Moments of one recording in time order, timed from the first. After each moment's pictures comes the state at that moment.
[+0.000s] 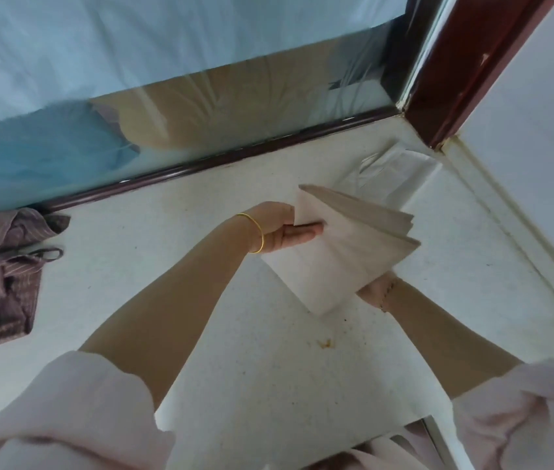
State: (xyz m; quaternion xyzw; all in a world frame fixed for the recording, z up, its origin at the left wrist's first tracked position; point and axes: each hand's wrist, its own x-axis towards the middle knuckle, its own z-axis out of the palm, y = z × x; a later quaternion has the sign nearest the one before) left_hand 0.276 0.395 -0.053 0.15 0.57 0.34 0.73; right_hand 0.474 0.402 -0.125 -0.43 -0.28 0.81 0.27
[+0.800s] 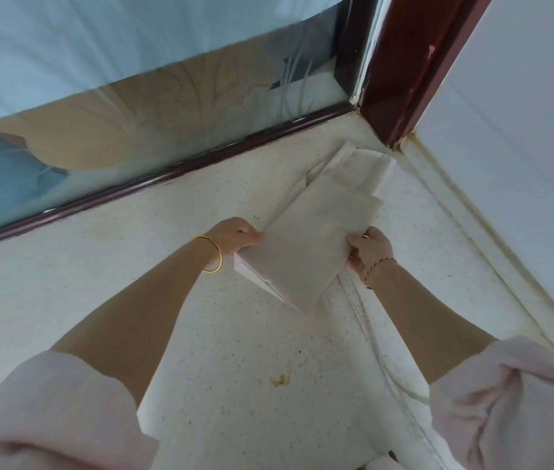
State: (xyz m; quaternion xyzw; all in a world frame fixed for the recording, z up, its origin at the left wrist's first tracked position) left_hand 0.282 0.466 -0.133 0.42 0.75 0.14 0.49; right_hand 0.526 0.513 -0.167 -0.64 -0.21 0.66 0.34
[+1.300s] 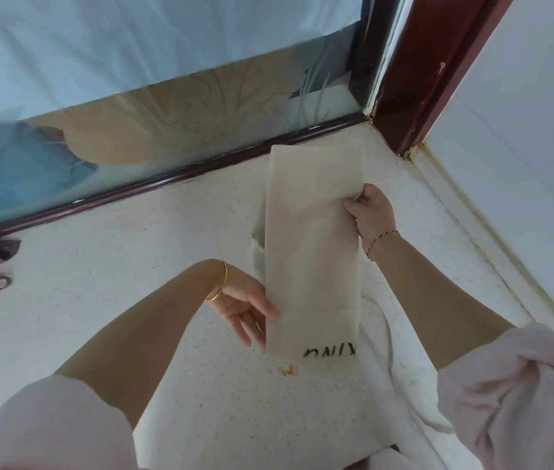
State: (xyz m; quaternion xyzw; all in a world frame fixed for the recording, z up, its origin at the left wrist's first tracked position) left_hand 0.293 0.403 -0.111 0.26 0.48 -0.14 0.83; right_hand 0.496 0.528 -0.120 -0.57 -0.48 0.55 0.37
